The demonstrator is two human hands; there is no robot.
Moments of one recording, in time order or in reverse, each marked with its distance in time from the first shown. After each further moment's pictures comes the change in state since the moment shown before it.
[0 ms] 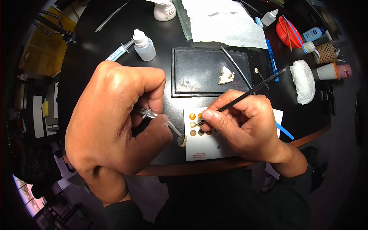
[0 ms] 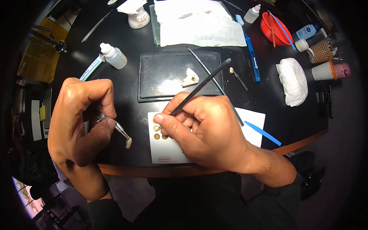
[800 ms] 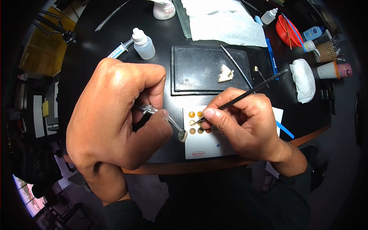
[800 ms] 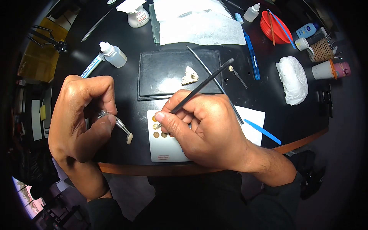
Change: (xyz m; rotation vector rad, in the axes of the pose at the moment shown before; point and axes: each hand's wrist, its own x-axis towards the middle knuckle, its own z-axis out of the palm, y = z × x) left_hand 0.004 -0.001 0.002 -0.045 -0.016 -0.038; right_hand -0.001 0.001 -0.001 -0.019 -0.001 -0.060
